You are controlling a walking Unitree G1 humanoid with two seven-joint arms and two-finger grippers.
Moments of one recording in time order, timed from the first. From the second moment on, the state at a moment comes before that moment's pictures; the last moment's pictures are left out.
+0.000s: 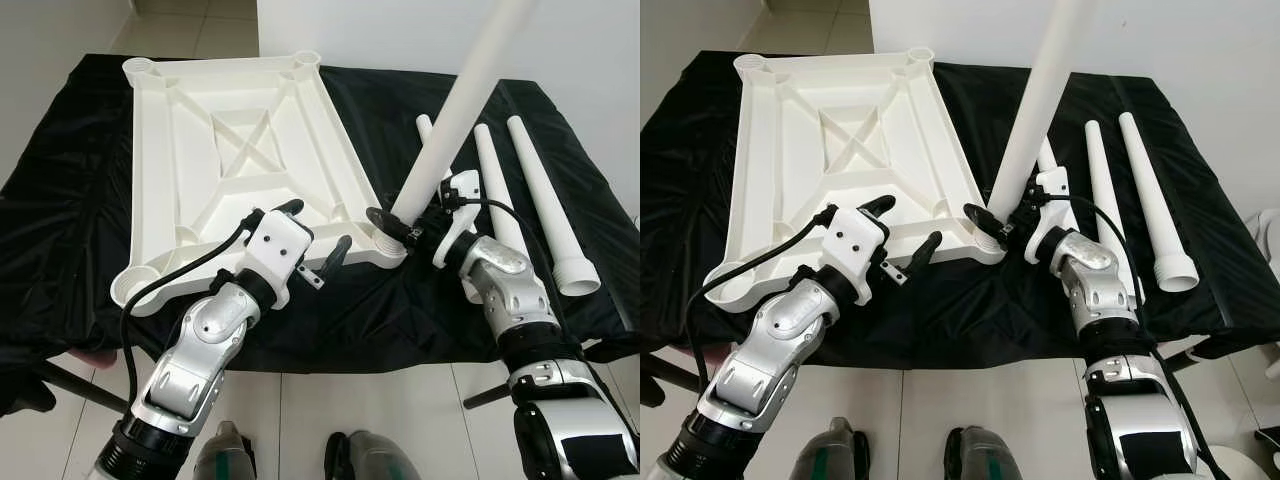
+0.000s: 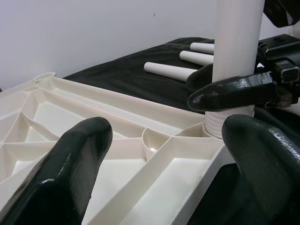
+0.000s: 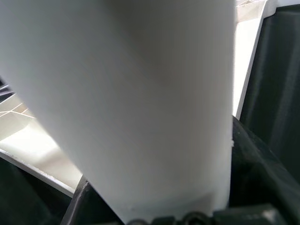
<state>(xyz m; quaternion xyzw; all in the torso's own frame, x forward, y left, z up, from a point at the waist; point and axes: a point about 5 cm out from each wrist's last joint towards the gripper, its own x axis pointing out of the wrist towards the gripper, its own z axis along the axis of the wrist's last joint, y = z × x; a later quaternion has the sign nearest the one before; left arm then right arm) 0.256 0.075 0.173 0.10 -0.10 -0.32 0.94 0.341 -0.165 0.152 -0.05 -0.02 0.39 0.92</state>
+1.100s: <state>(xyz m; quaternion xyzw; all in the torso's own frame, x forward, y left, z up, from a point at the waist) 0.255 0.075 0.172 0.10 -0.10 -0.32 0.94 0.331 -0.106 0.150 0.04 -0.04 0.07 1.00</state>
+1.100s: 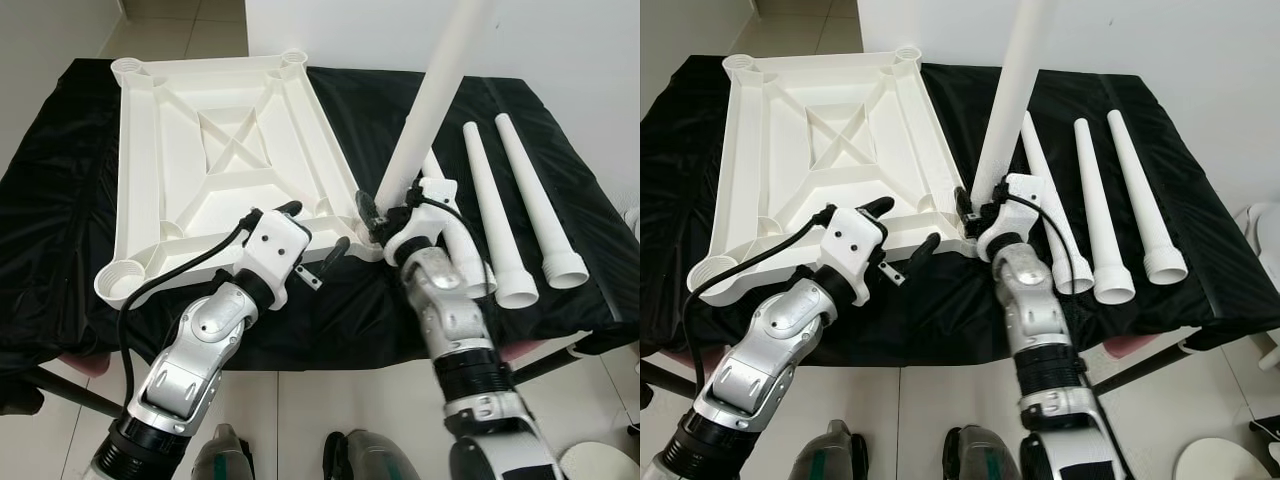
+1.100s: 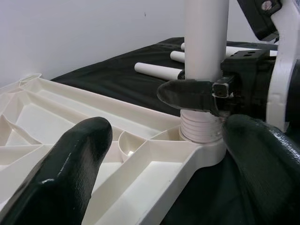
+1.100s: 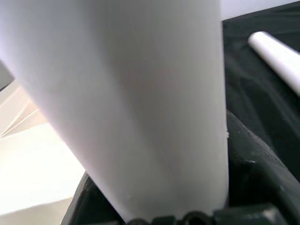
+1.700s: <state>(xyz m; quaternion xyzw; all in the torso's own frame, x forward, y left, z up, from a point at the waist) 0.254 0.071 0.172 0.09 -0.10 -0.33 0.93 0.323 -0.109 0.152 0.06 -0.05 0.05 1.00</state>
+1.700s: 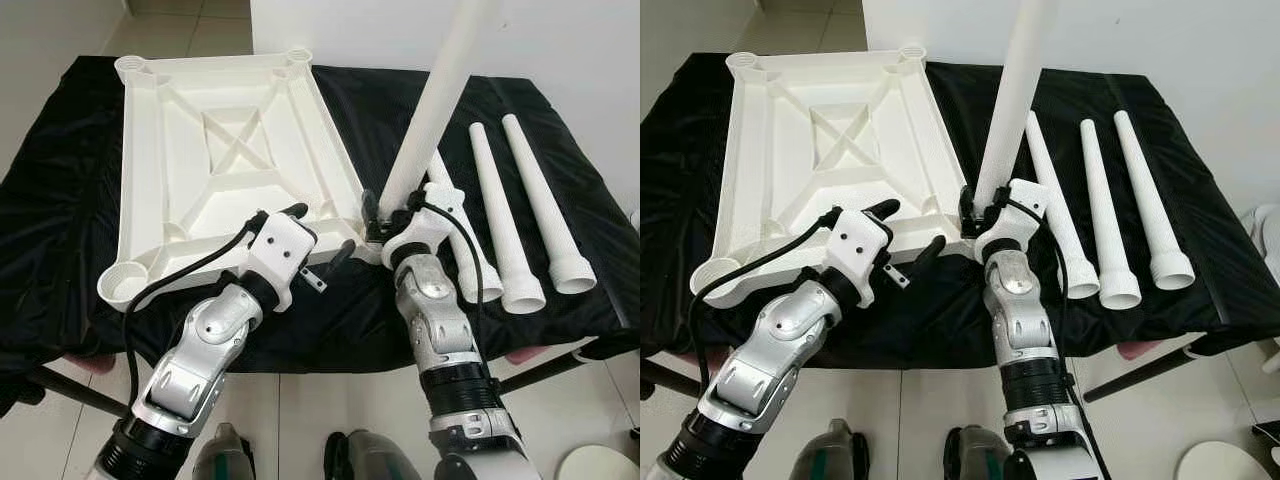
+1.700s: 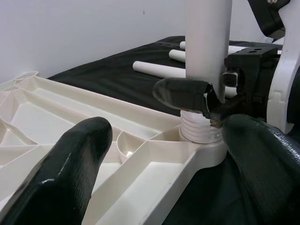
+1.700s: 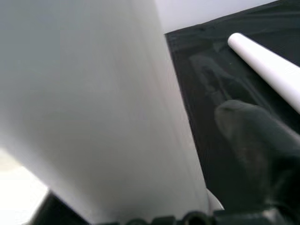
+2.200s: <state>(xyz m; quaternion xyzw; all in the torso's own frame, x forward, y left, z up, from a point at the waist) 0.254 0.067 0.173 0.09 -0.10 -0.34 0.93 0.328 -0.119 0.155 0.01 -0.04 0.25 0.97</state>
